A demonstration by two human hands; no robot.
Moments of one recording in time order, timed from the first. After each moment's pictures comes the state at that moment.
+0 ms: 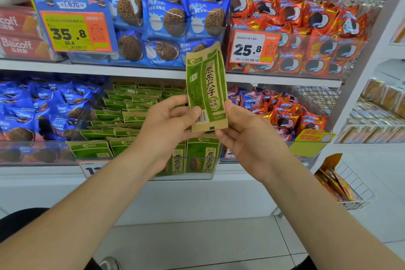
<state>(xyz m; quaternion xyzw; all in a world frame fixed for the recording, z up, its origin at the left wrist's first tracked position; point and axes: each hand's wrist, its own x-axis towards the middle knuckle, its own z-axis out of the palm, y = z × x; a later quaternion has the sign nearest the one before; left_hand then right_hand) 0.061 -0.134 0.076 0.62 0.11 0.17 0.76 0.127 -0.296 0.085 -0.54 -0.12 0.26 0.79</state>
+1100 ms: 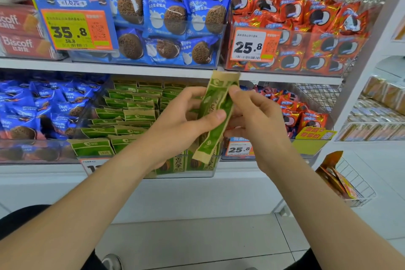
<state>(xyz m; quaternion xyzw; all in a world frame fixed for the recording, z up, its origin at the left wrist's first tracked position) 0.056 -0.139 0.088 0.76 0.03 0.12 0.64 0.131 -0.301 0.095 -0.66 -0.19 0.09 0.72</state>
